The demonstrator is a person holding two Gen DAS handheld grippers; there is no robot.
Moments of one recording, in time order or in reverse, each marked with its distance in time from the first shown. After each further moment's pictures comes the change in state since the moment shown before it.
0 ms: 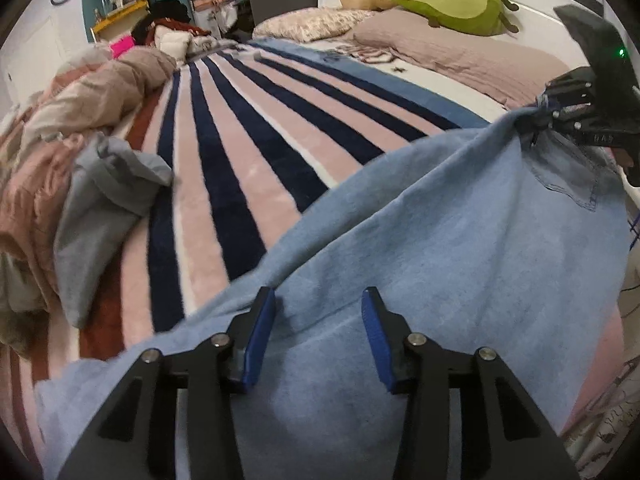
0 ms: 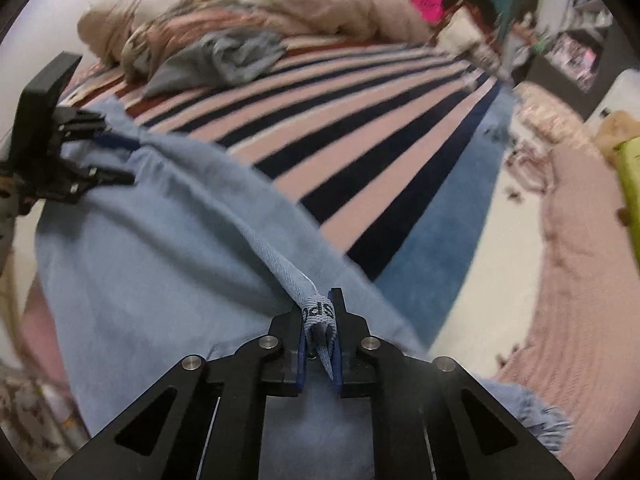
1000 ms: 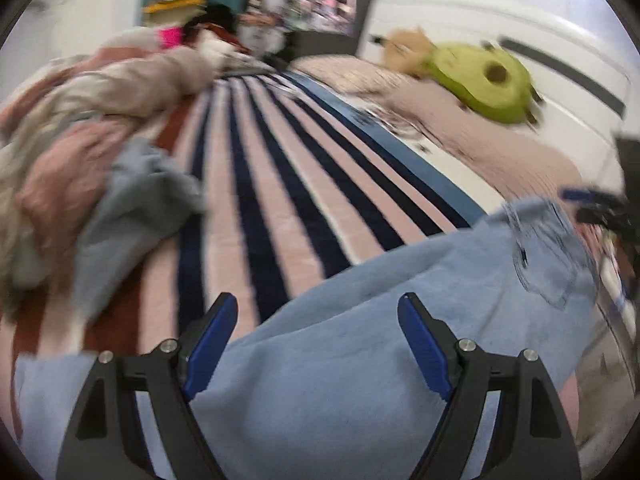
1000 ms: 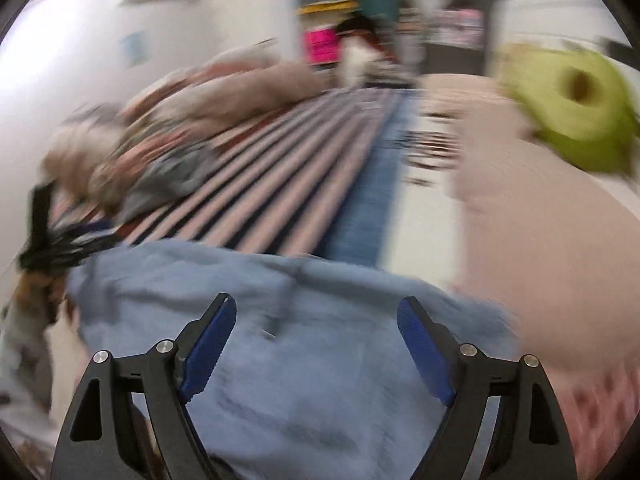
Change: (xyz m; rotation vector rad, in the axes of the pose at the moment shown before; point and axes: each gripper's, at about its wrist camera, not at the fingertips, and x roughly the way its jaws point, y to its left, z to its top) left arm -0.025 0.035 0.021 -0.208 -0.131 -0.089; right arm -0.066 -0.040 -0.022 0.312 -0.177 0.081
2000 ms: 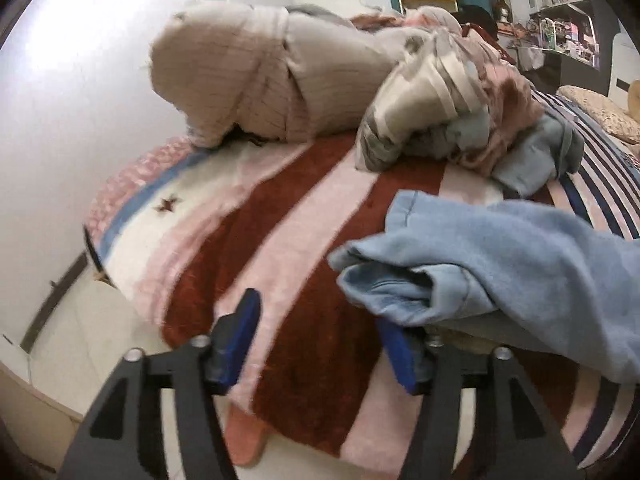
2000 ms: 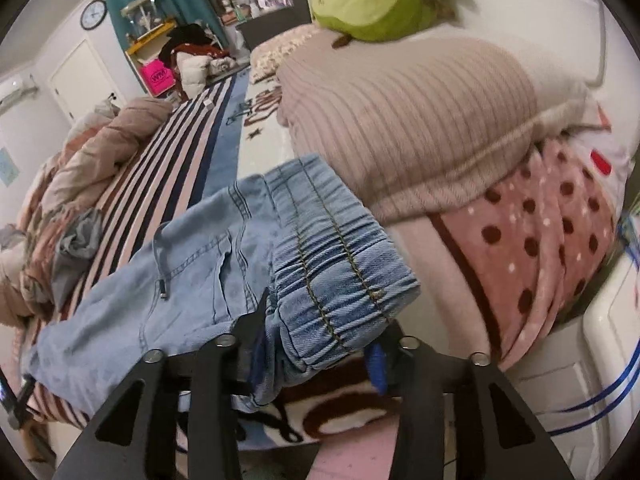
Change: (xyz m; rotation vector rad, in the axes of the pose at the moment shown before) left arm -0.157 0.167 -0.167 -0.445 -0.013 0.875; right arm -0.076 -0.063 -0.123 0.659 -0.017 -0.343
